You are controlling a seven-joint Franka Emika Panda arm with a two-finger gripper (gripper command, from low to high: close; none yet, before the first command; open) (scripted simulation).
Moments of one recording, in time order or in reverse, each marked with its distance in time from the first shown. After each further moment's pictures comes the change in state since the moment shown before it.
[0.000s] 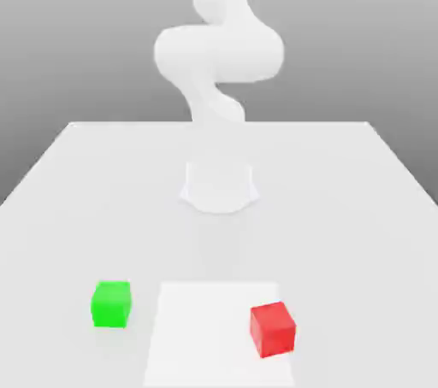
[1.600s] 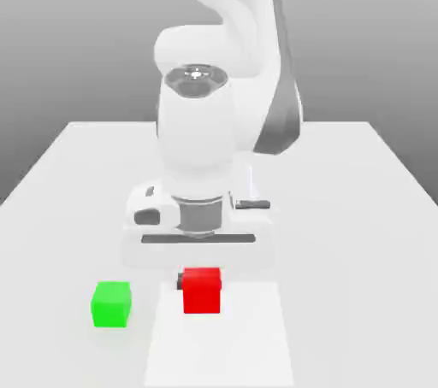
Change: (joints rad) arm -0.162 0.714 -0.076 -0.350 -0.017 0.344 -0.065
